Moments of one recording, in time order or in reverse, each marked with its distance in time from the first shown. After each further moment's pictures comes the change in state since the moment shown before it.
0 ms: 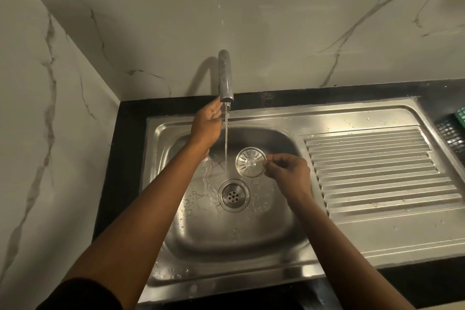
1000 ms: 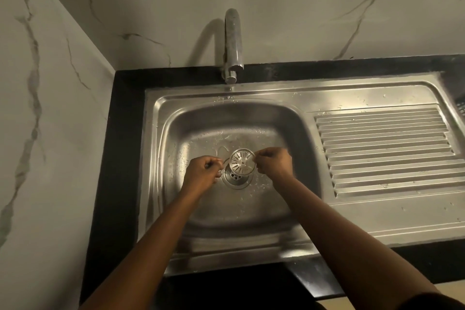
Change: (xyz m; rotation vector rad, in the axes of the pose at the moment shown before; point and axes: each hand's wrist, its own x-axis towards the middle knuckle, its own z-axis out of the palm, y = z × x) left_hand -0.109 -0.128 -0.004 0.020 -0.011 -0.340; right_hand 0.025 0.071 0.051 -0.233 -0.057 0.351
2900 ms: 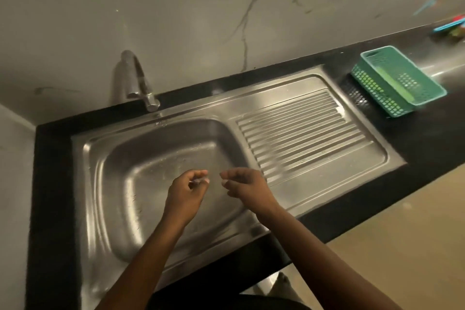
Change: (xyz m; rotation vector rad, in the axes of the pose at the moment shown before) left_hand -0.087 0.054 0.086 0.192 -0.104 0.303; right_hand -0.120 0.027 -0.114 0.308 -0.096 -0.174
